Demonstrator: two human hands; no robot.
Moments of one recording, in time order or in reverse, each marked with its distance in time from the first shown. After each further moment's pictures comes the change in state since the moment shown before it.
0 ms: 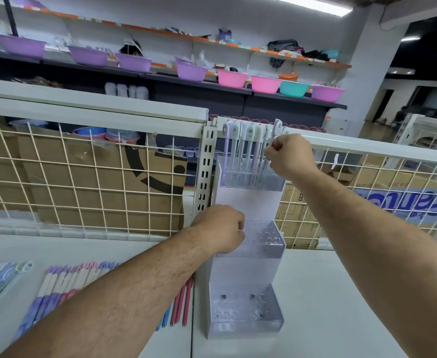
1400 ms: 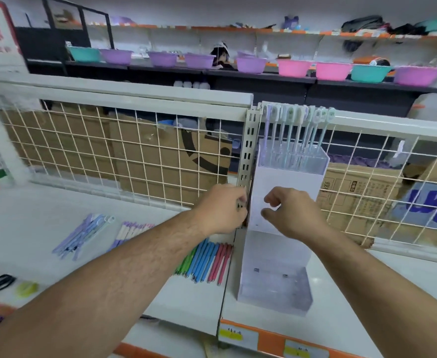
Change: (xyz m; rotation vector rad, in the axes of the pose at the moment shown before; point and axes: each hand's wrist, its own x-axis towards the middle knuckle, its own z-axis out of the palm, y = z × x) left_hand -0.070 -0.014 -0.015 -0.075 0.240 -0.185; right_hand -0.129 0.029 0.042 -0.076 -0.437 -0.231
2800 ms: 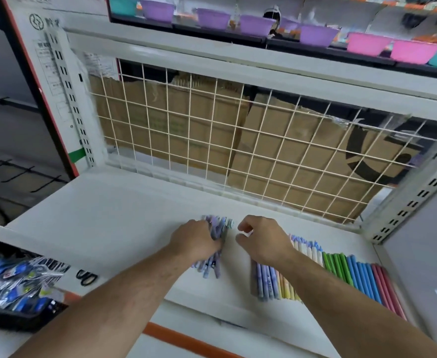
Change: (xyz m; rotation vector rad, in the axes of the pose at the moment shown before) left_hand -0.127 -0.431 -0.079 0.029 -0.289 -0.510; right_hand 0.065 -0.327 0.300 0.065 -0.307 0.022
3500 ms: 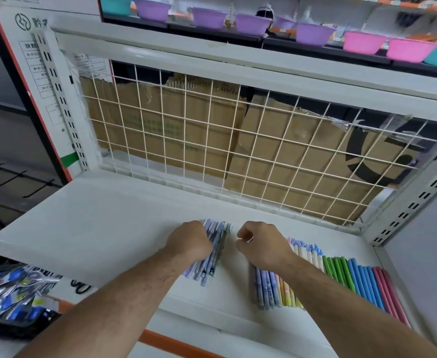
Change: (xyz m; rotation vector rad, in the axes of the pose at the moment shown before) left_hand 0.015 -0.001 -0.002 -0.016 0.004 -0.138; right_hand 0.011 0.011 0.006 0.045 -0.055 0.008
